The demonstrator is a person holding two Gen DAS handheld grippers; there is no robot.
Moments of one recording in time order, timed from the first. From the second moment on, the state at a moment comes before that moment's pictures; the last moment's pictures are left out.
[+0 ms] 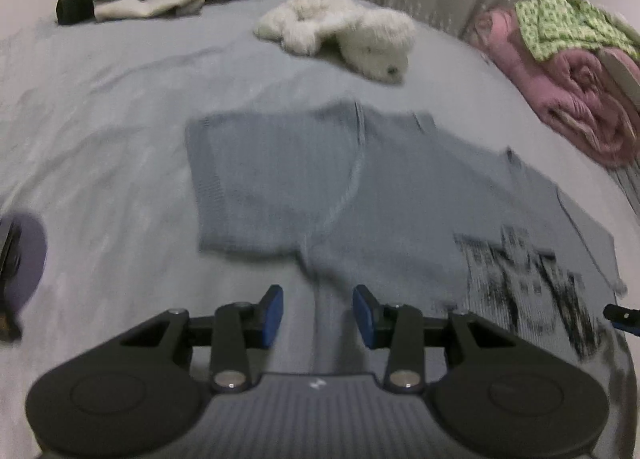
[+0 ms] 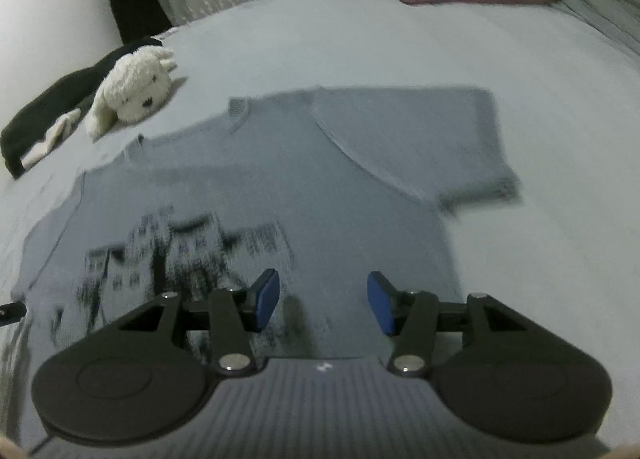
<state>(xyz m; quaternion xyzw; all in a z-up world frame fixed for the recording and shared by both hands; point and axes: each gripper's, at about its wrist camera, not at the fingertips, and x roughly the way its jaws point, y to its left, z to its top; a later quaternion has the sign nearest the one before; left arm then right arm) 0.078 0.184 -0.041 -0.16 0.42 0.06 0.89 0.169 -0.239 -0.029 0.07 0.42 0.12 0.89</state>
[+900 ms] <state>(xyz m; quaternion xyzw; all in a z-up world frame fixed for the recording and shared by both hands) -0.090 0.171 -0.062 -0.26 0.46 -0.04 0.85 -0.018 -0.332 -0.048 0.28 0.48 0.17 0.81</state>
